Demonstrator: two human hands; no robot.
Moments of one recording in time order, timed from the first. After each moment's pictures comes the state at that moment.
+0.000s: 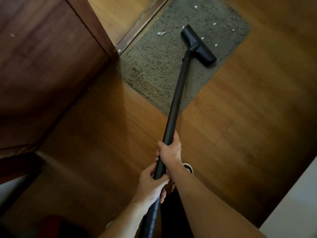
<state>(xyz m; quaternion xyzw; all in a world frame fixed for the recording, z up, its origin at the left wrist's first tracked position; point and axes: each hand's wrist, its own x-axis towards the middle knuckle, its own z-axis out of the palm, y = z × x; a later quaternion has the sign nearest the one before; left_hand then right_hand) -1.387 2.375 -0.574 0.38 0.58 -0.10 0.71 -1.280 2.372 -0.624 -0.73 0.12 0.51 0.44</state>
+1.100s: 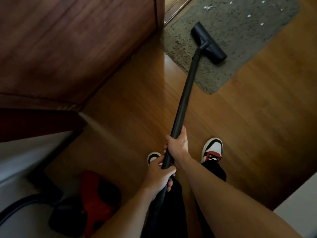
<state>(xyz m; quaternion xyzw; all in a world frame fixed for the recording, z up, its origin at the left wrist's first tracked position) -1.585 2.372 -0.552 0.31 0.60 -0.11 0.73 -1.478 2.375 -0.606 -0.76 0.09 0.54 0.36</state>
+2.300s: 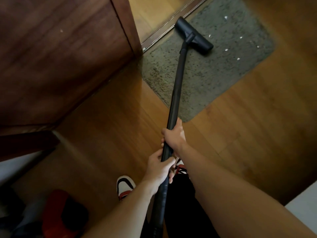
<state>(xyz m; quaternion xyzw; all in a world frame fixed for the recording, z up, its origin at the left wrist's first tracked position) -1.357 2.418 -0.551 0.28 0.63 -0.02 0.73 -1.250 2.443 -0.607 -0.75 0.01 0.59 0.32</state>
